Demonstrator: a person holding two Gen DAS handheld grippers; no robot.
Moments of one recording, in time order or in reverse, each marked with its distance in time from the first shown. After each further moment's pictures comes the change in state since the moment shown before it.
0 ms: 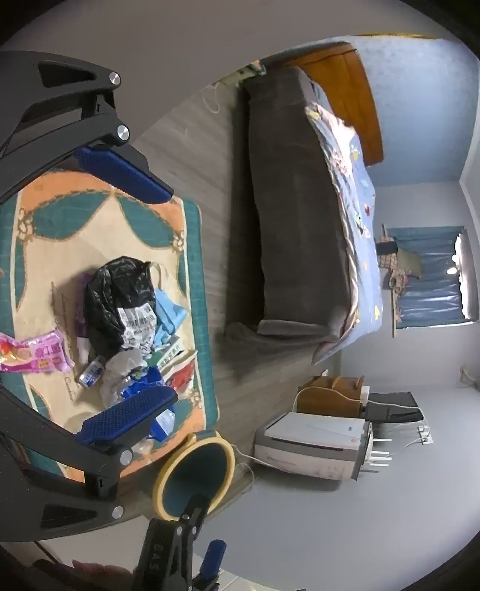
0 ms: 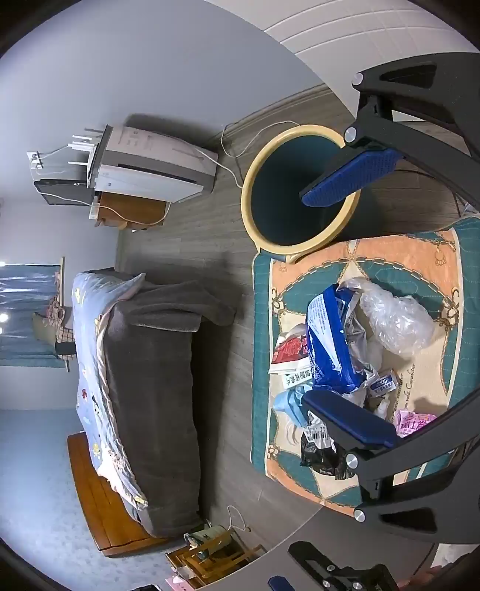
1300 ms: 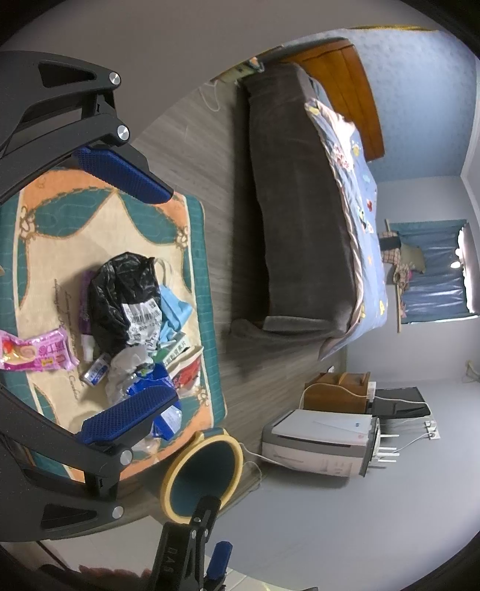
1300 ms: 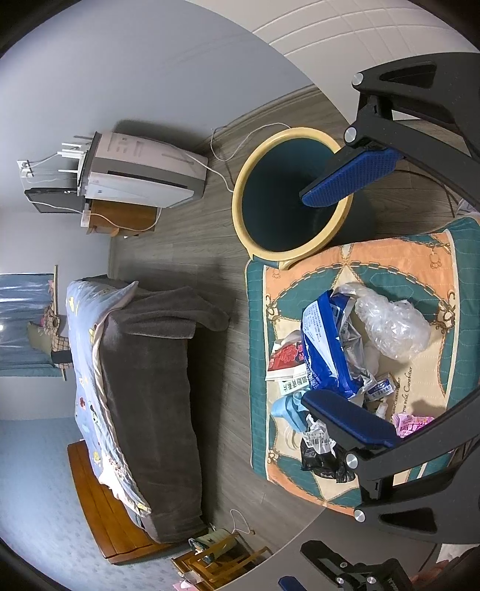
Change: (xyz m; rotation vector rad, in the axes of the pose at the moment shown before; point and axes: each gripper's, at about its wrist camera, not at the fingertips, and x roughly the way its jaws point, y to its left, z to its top) left arm 0.008 -0.006 -0.011 0.017 0.016 -0.003; right arm 0.004 -0.008 0.000 0.034 0.027 -0.006
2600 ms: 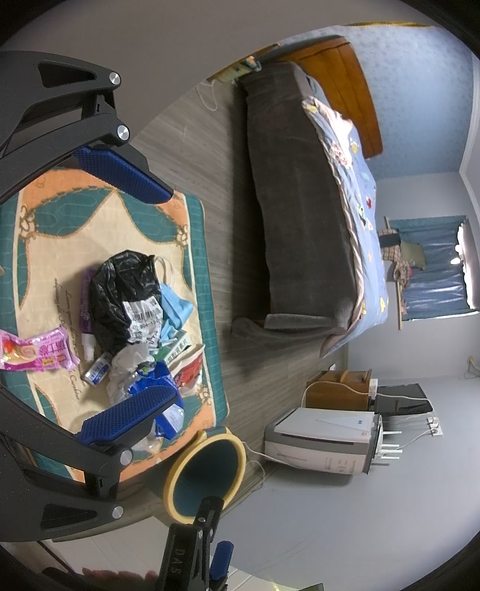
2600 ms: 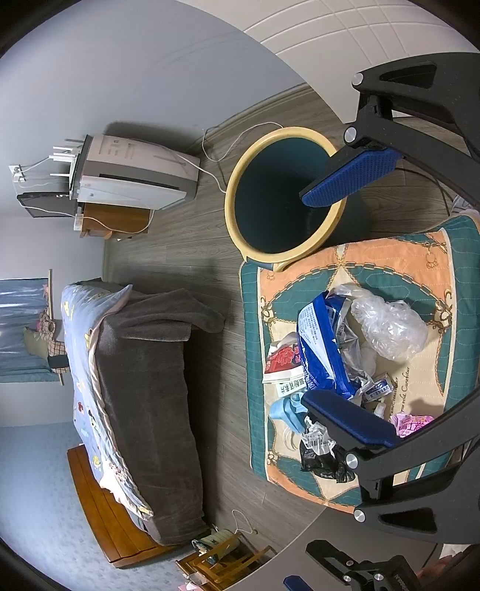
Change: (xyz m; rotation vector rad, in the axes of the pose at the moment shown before) left arm 0.002 -0.003 0.000 0.008 0.003 0.004; right arm 0.003 -0.004 -0.002 0.018 0.015 0.001
